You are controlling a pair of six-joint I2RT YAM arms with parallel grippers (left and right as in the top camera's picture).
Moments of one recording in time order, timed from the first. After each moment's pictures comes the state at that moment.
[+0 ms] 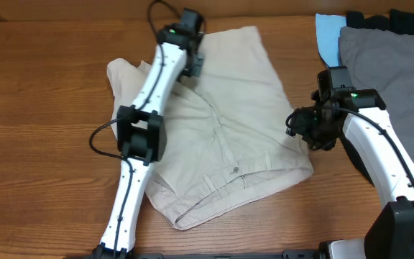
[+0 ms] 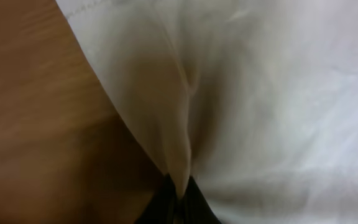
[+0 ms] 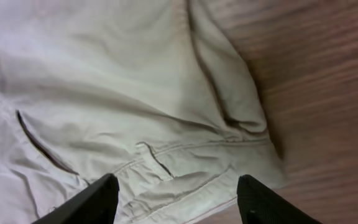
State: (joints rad) left arm -0.28 2.80 2.73 -1.23 -0.08 -0.07; right arm 0.08 1.58 1.21 -1.03 -0.18 0.44
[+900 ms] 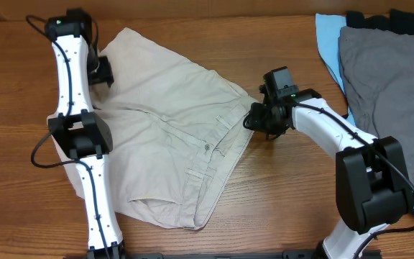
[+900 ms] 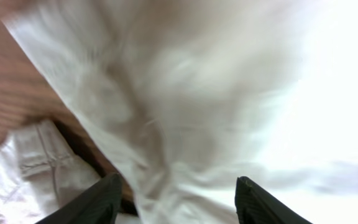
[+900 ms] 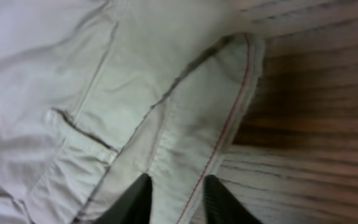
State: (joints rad) left arm 0.15 2.82 2.97 -1.69 -0.07 -0.15; right arm 0.30 1.88 1.21 -0.59 -0.25 0.46
